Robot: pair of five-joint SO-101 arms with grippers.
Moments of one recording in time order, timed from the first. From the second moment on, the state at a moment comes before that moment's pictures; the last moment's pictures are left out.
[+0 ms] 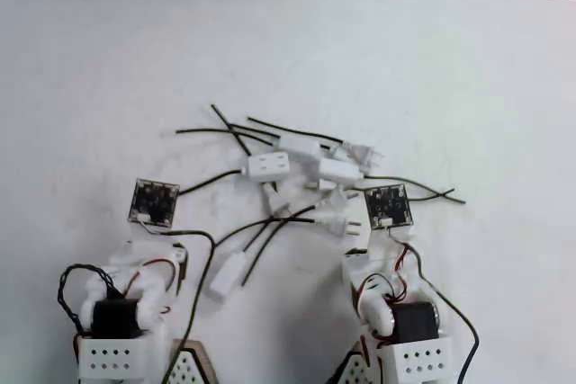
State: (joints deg) left arm -6.0 -103.7 97.1 73.2 -8.7; right arm -10.6 -101.8 96.3 71.6 1.6
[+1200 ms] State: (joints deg) left arm -3.5 -103.7 96.1 70.9 -8.7; right arm -12.1 -101.8 96.3 71.6 1.6
